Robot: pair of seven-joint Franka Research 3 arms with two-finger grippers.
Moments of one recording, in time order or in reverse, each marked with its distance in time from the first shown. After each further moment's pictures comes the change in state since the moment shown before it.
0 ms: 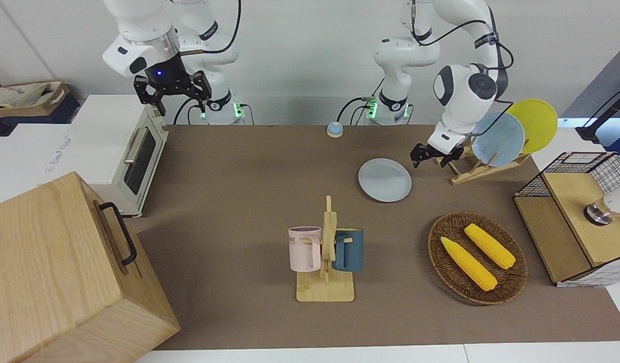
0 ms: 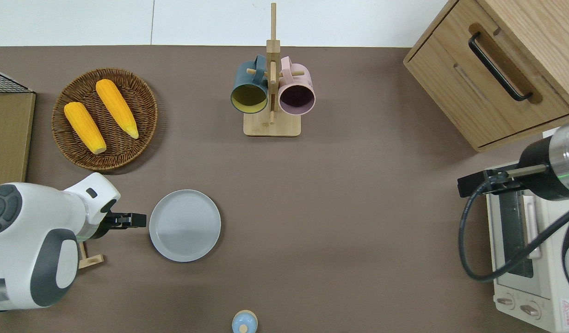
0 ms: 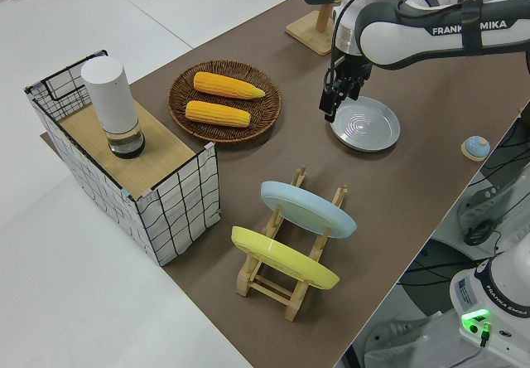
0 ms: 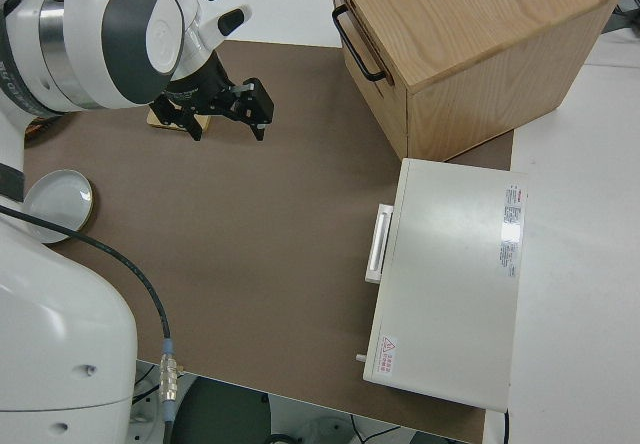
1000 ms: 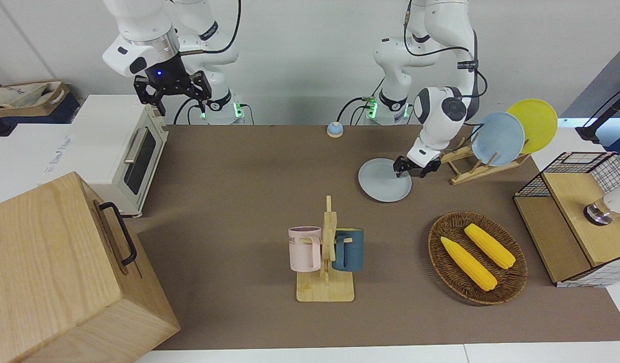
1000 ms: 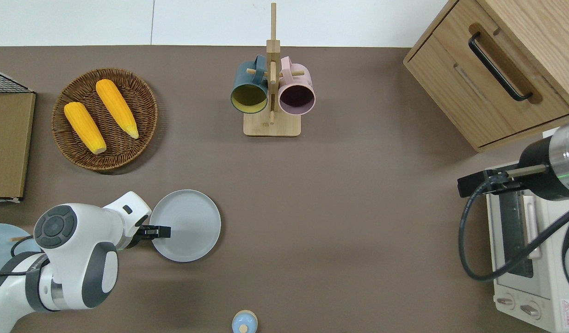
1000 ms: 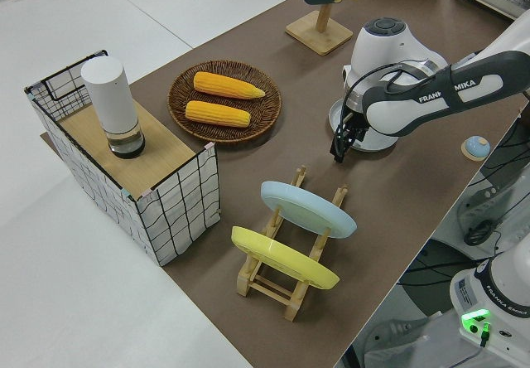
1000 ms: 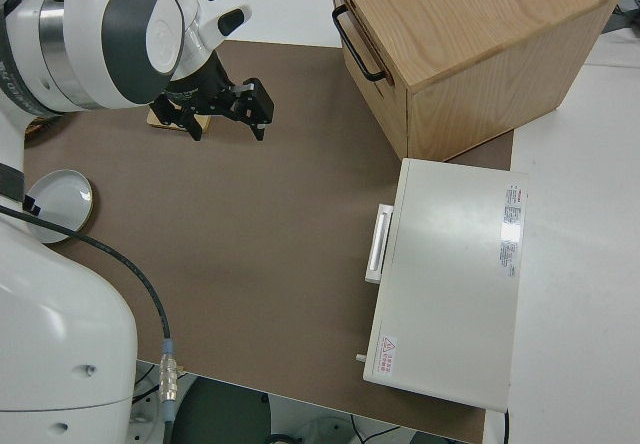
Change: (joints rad) left arm -0.043 0.094 -0.010 -0.156 -0.043 0.235 0.001; right arm 0.000 0.000 0.000 0.000 0.000 0.000 0.000
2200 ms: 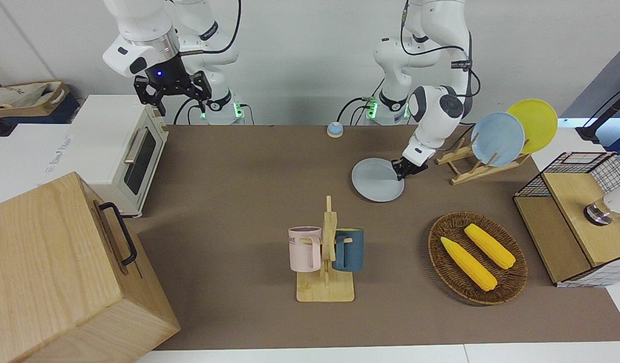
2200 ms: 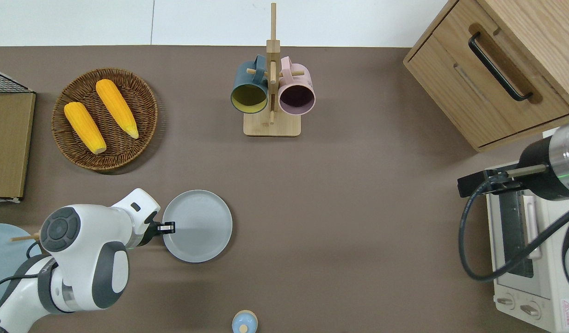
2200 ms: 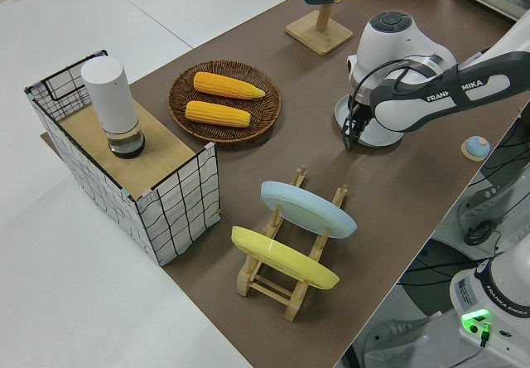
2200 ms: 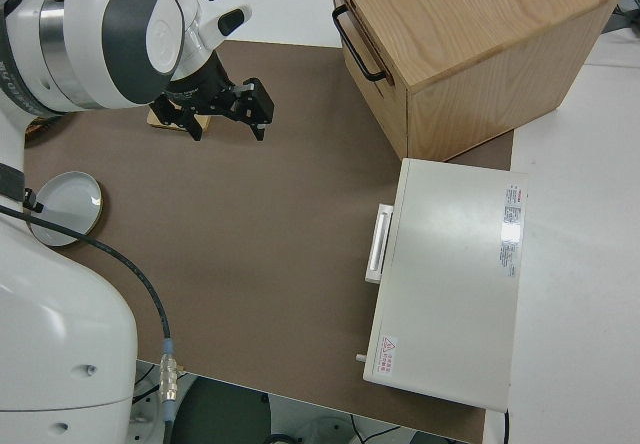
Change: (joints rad) left arm -0.061 -0.008 -0.004 0.006 -0.140 0.036 -0.006; right arm 0.000 0.000 0.000 0.000 0.000 0.000 0.000
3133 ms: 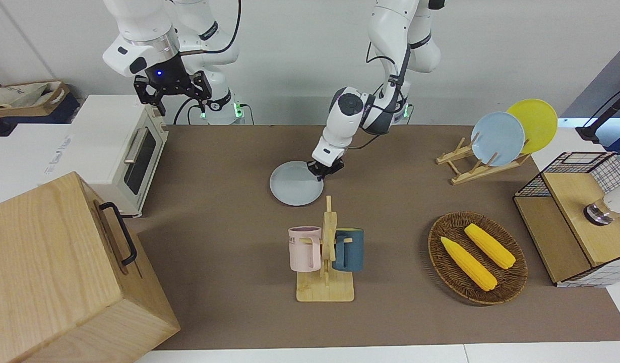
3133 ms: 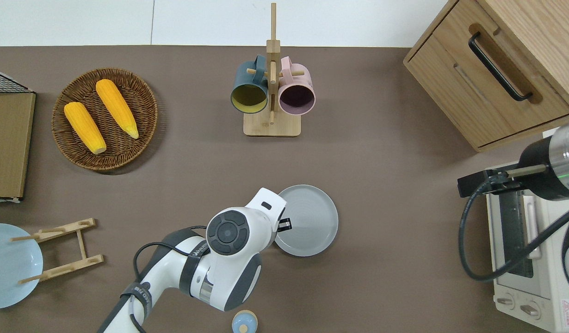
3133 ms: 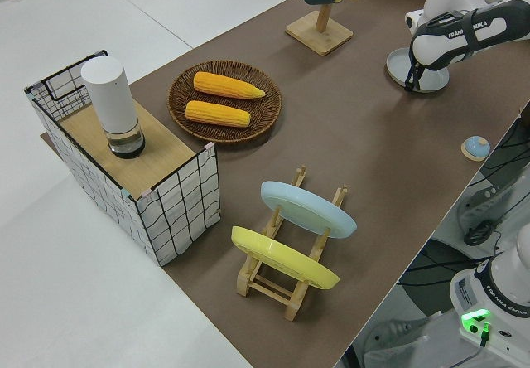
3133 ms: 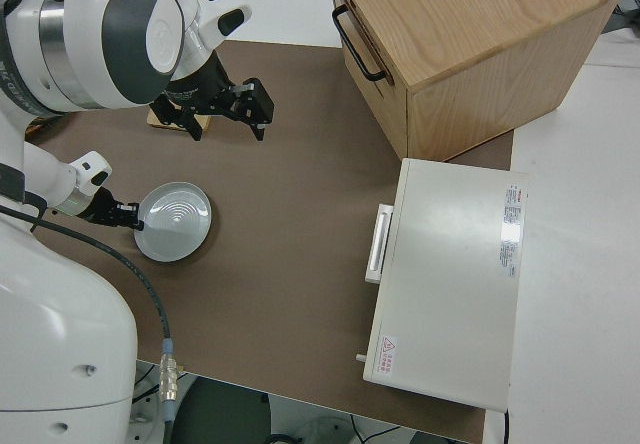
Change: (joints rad) left arm -0.503 0.239 -0.020 0.285 -0.032 0.064 -0.649; right arm 0.000 0.000 0.000 0.000 0.000 0.000 0.000
